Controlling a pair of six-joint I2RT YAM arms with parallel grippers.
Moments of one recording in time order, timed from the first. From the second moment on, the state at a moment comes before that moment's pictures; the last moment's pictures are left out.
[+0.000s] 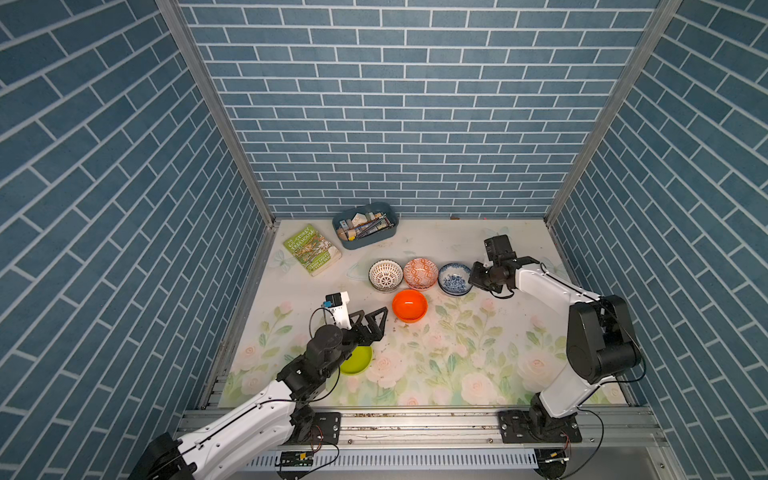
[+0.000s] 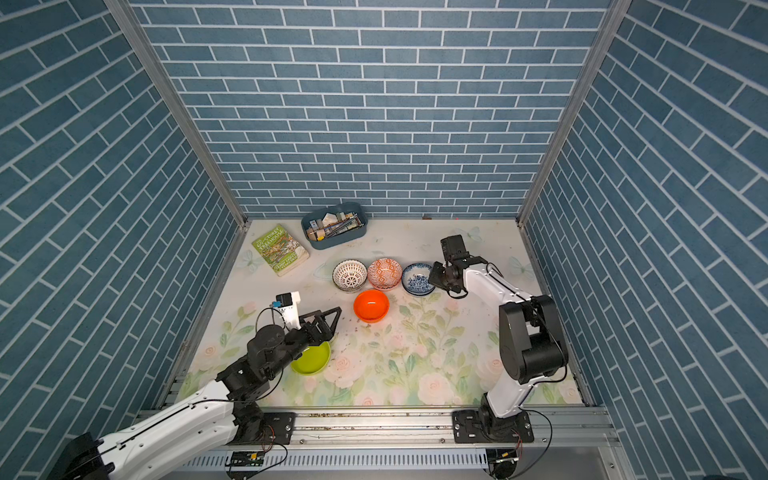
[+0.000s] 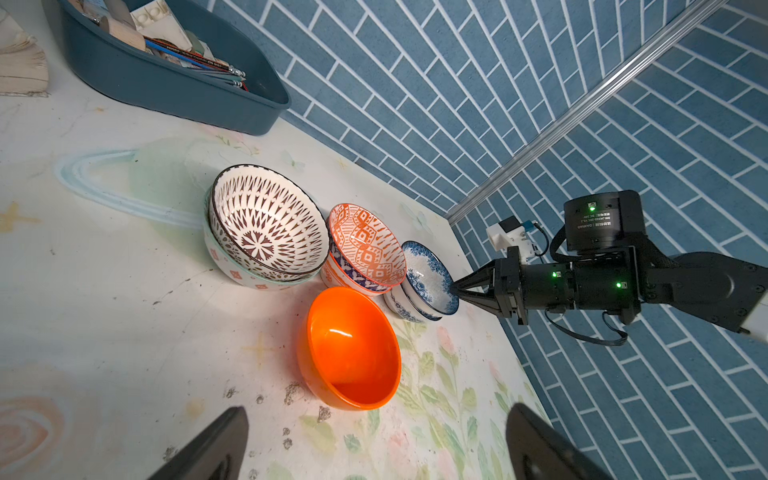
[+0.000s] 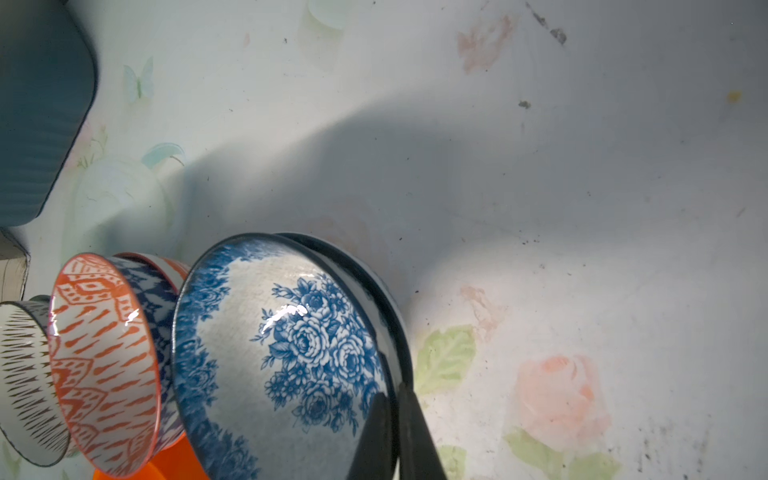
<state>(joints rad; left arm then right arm) -0.74 0.72 0.22 0.28 -0.14 -0.79 0.33 1.68 1.15 -0.51 -0.11 0.58</state>
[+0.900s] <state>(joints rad) -0.73 0.79 0.25 0.25 -0.11 -0.79 0.34 1.44 1.09 -0.46 -0.12 0.58</state>
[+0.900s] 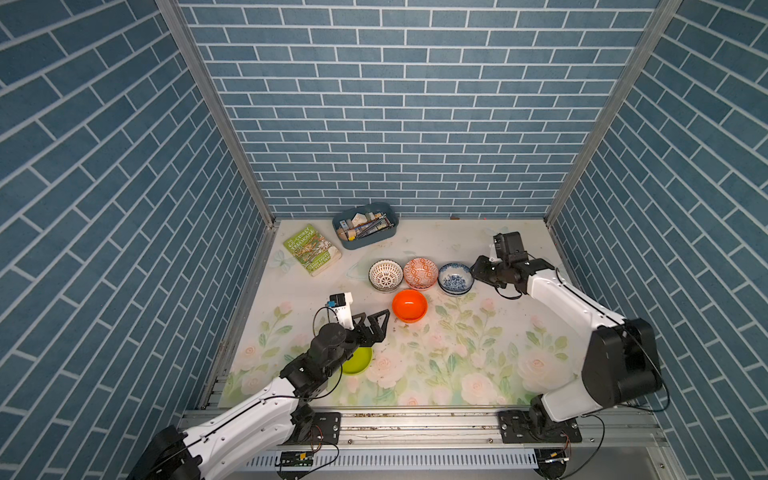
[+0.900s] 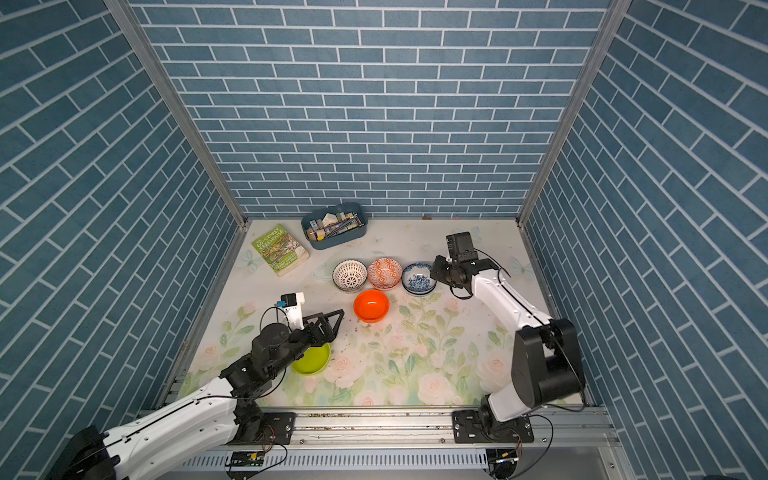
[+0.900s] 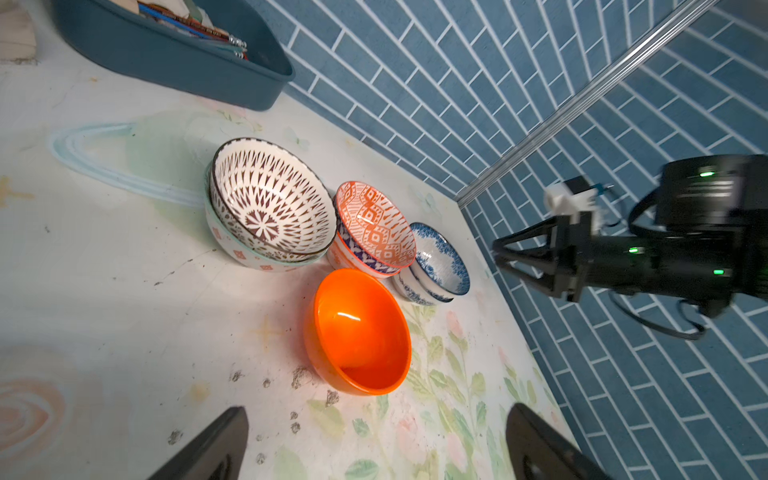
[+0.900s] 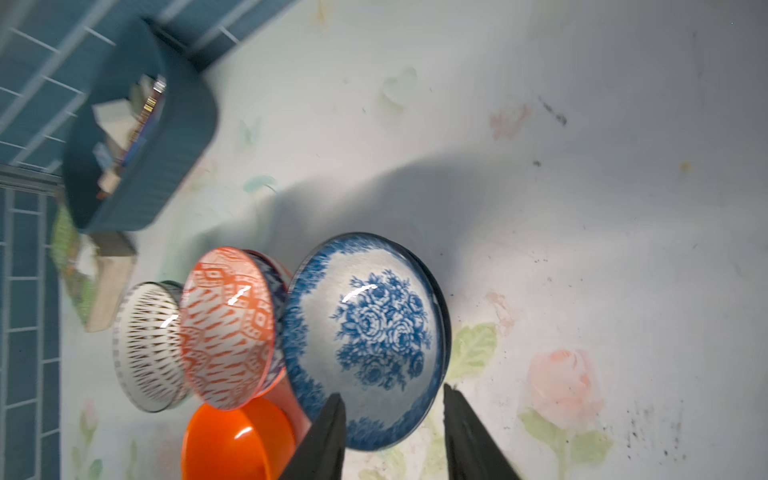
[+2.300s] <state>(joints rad) -0.73 1.59 0.86 -0.17 -0.04 -0.80 0.50 1.03 0.50 0.07 -0.03 0.70</state>
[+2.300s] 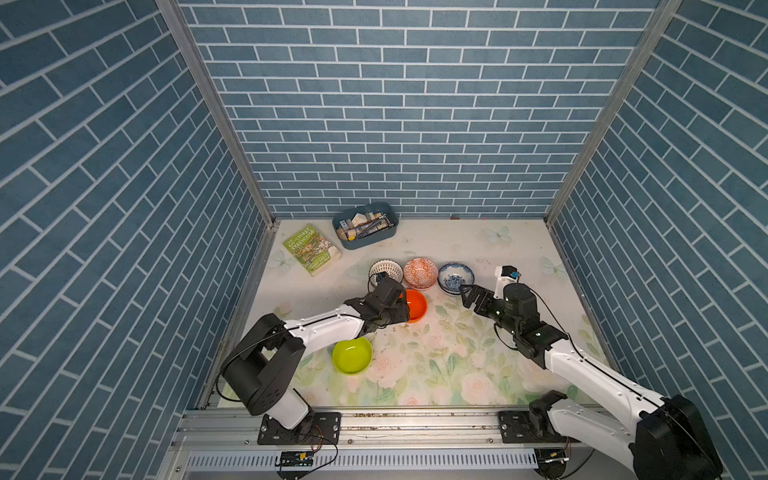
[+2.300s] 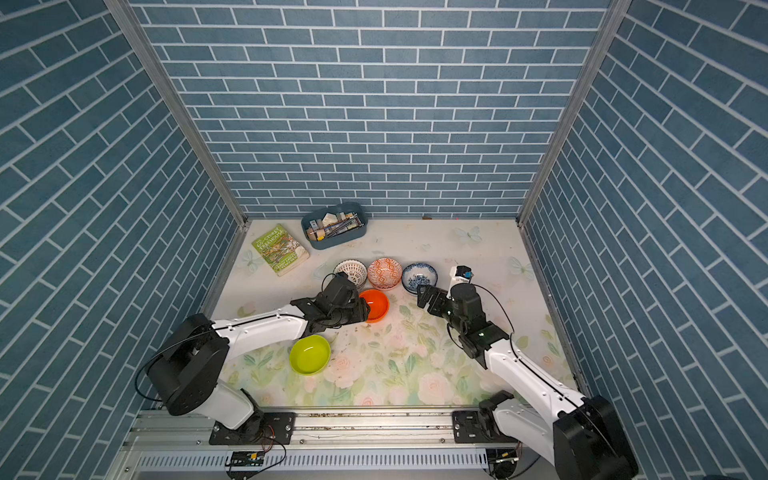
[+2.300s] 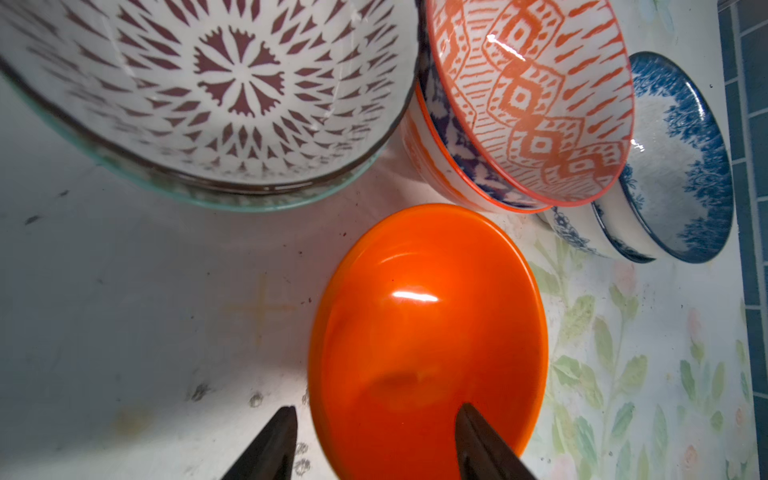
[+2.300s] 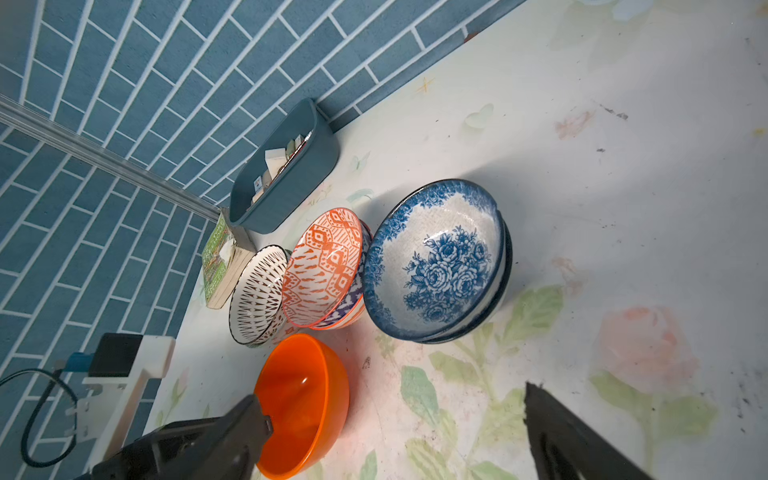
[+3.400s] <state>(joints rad) -0.80 1.55 0.92 -0.26 -0.16 -0.80 0.50 1.08 0.50 0.09 -0.05 0.70</state>
